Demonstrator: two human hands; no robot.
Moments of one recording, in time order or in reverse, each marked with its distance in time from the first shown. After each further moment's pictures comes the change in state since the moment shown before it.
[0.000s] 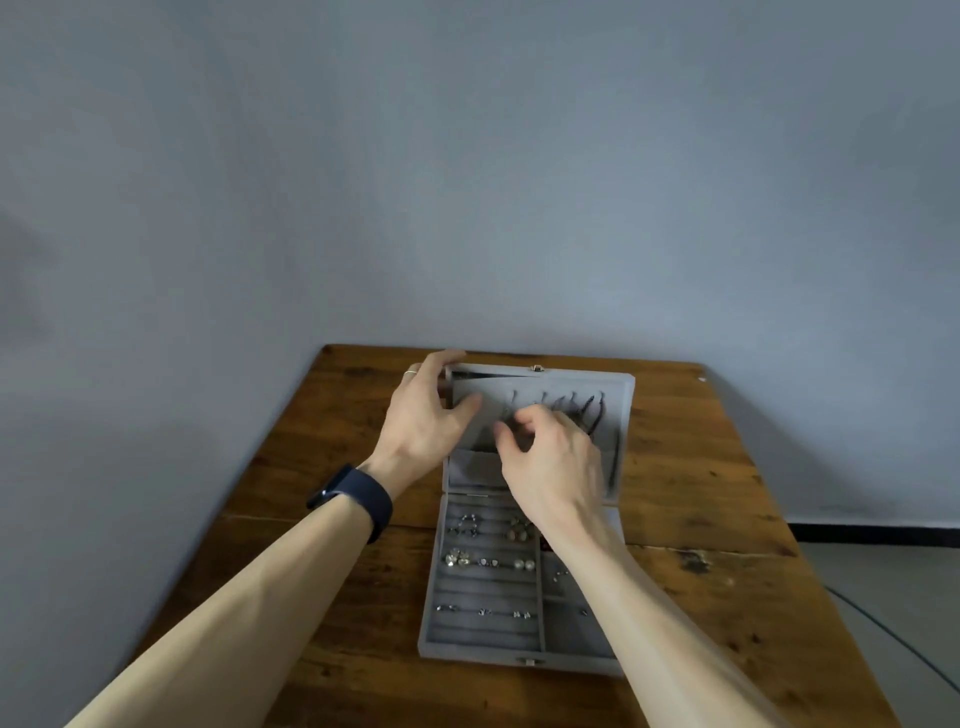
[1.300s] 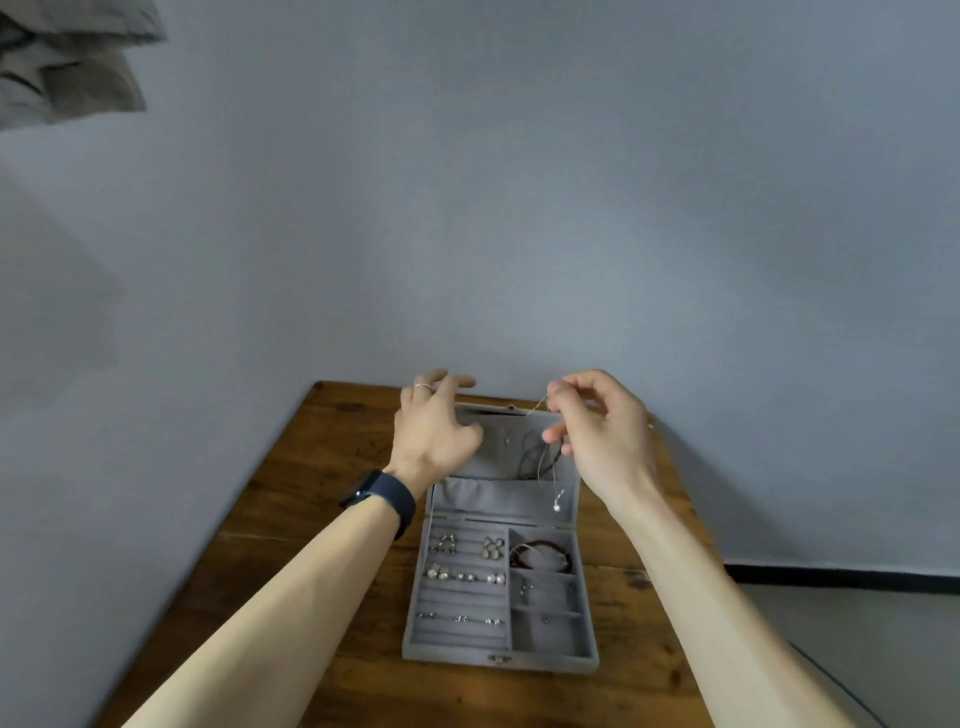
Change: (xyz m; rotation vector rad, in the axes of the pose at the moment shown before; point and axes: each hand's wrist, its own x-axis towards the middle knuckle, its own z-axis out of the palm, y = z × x) left_hand -0.011 0.057 -0.016 0.134 -0.074 -0.032; right_hand 0.004 -0.034 -0.129 0.733 0.023 0.096
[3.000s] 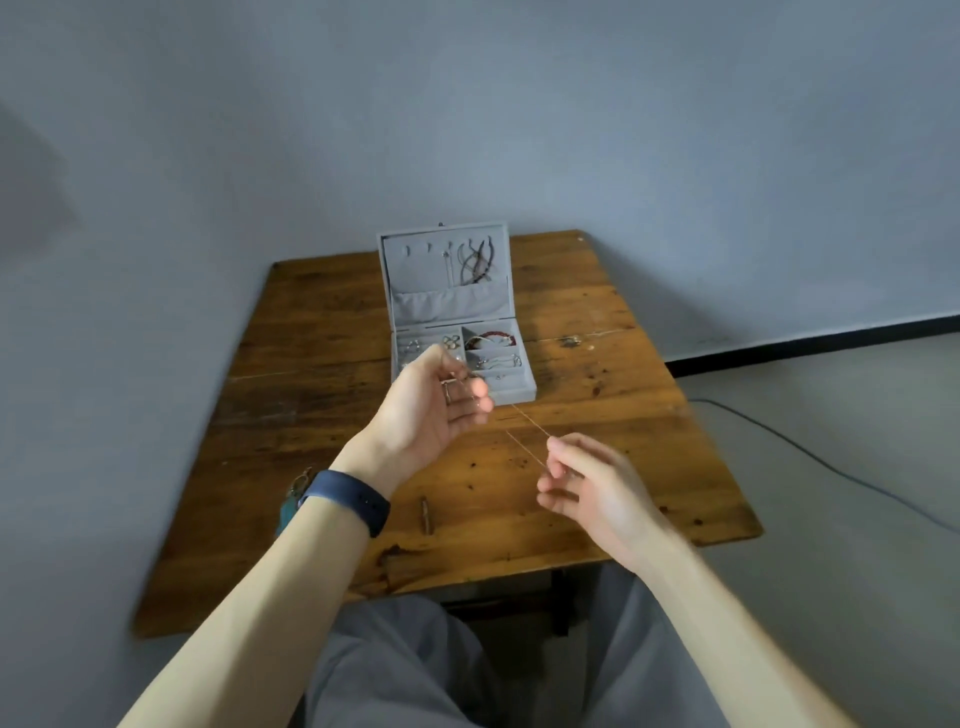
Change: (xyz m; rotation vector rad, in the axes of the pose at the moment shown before) left_hand -0.241 0.040 0.006 -1.086 -0.514 -0.429; right_hand -0.285 0.082 -0.092 0.540 -0.209 0.581
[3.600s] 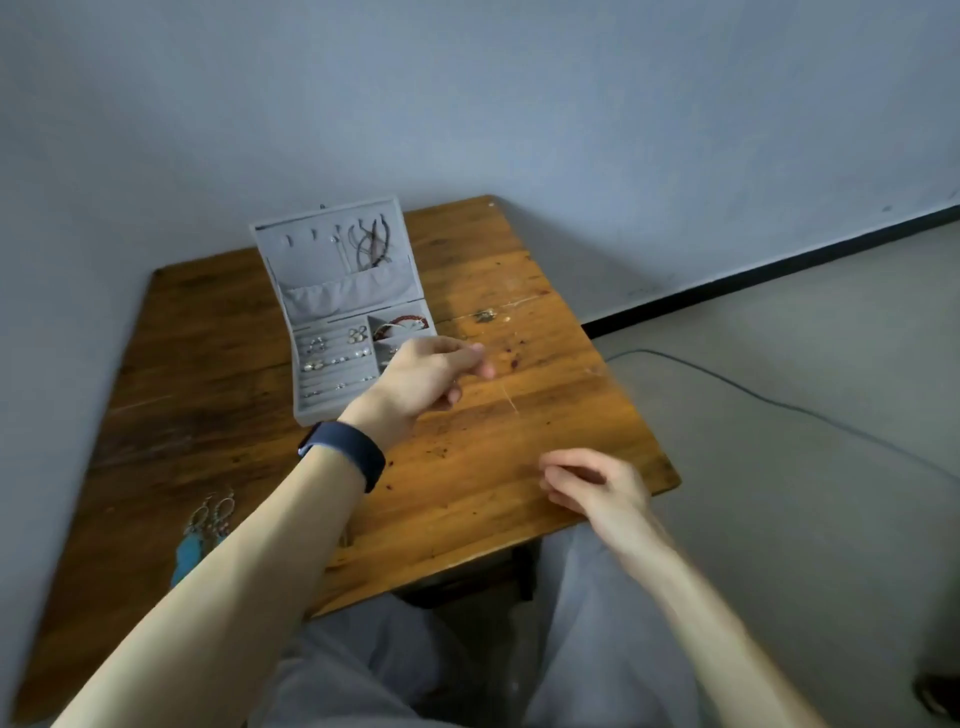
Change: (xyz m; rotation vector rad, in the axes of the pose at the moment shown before) left_hand 0.069 -0.028 0.069 0.593 -0.061 0.008; right_hand -0.025 0.030 -0.082 -0.157 0.374 -0.063
